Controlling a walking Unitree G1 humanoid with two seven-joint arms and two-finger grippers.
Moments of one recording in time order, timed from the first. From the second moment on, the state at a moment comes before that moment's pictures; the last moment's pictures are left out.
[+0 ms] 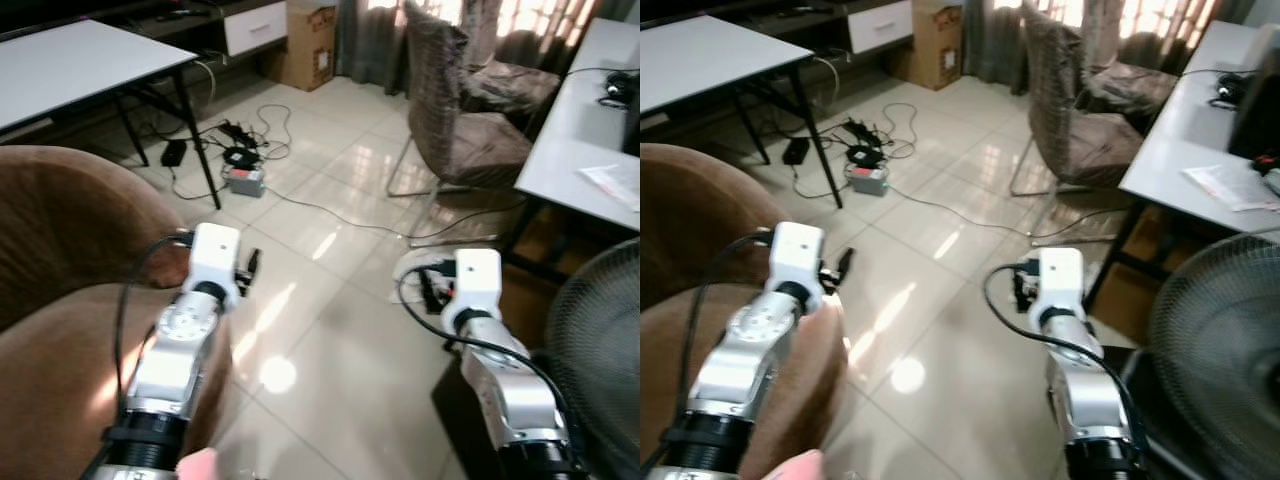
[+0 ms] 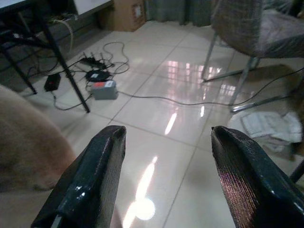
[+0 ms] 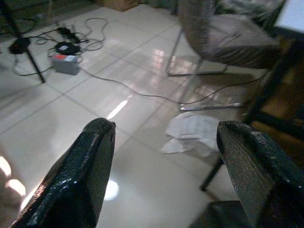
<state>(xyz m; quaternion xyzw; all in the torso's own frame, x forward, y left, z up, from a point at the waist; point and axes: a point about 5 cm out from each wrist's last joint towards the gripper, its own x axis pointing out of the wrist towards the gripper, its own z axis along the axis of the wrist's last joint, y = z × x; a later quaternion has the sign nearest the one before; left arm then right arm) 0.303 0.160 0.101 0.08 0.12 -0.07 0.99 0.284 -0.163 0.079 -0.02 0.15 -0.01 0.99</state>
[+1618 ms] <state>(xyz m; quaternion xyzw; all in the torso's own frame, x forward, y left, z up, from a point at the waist) 0.297 0.167 0.101 0.11 0.05 -0.09 0.99 0.270 -0.157 0.052 -0.07 0.16 0.02 0.98</state>
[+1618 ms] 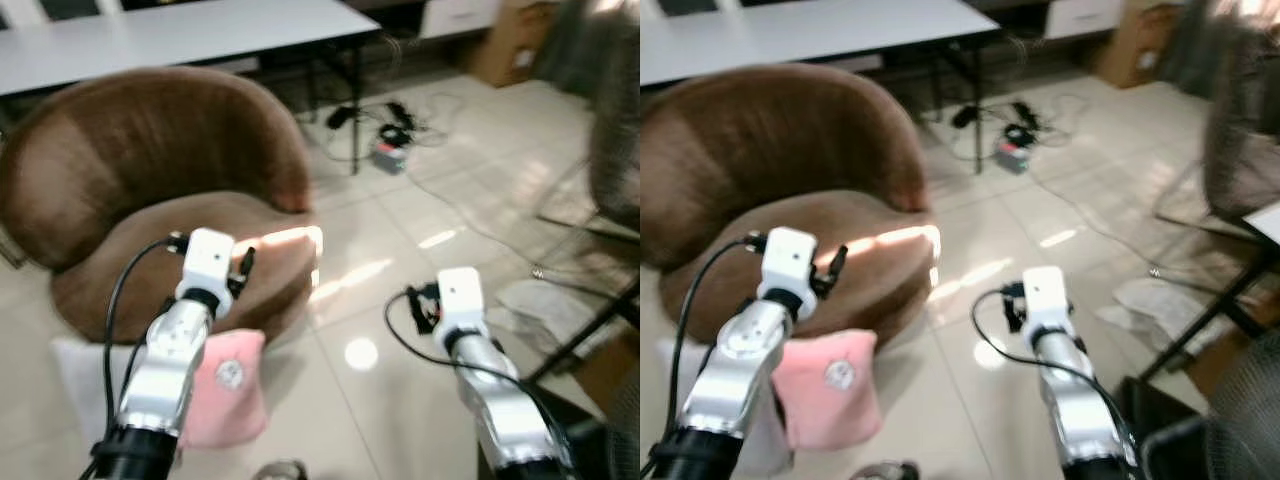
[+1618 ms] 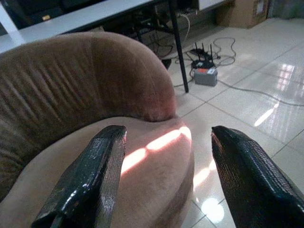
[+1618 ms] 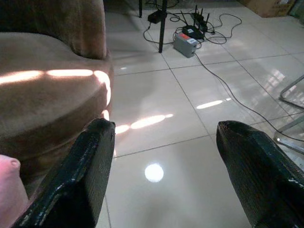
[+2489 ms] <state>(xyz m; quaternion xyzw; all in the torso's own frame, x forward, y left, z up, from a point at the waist) 0.297 0.178 0.095 0.11 0.06 -0.08 0.99 0.273 -0.147 0.056 -0.06 0.15 0.04 0.99</state>
